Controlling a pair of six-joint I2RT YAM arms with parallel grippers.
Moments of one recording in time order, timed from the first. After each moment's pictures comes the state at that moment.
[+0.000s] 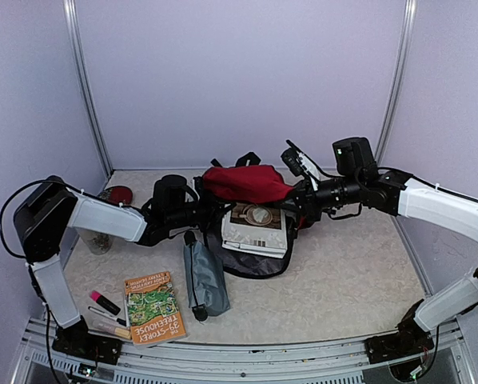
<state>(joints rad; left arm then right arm) -0.69 1.80 0.95 0.60 0.26 -1.21 0.66 1.38 1.12 -0.24 -0.57 -0.14</state>
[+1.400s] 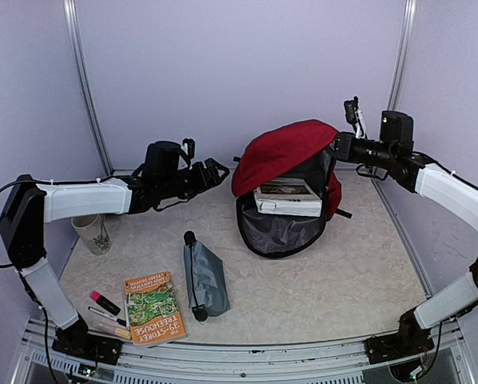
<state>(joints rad) -0.64 1.68 1.20 0.16 0.07 -0.70 0.28 1.39 1.20 0.01 -0.57 0.35</state>
